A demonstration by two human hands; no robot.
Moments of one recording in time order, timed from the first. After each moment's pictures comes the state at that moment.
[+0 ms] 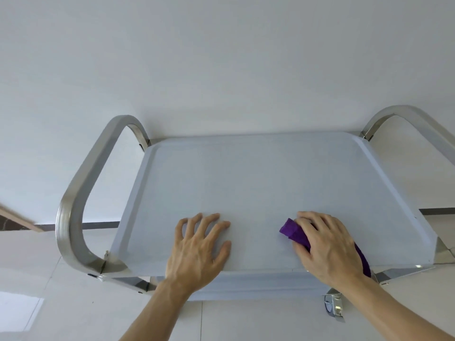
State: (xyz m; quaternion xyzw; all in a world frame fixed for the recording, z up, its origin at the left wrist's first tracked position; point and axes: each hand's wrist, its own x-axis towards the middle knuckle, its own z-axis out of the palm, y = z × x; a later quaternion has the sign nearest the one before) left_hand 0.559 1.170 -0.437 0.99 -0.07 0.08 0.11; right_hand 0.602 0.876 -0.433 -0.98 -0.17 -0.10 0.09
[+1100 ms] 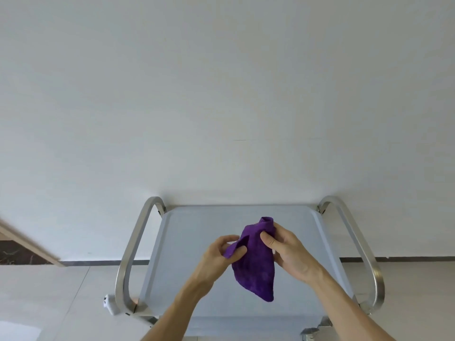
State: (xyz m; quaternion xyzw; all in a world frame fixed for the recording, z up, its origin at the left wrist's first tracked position) left_hand 0.596 1.099 -0.171 0.70 0.09 -0.15 0.69; right_hand 0.650 0.887 -0.164 -0.62 -0.08 0.27 0.73
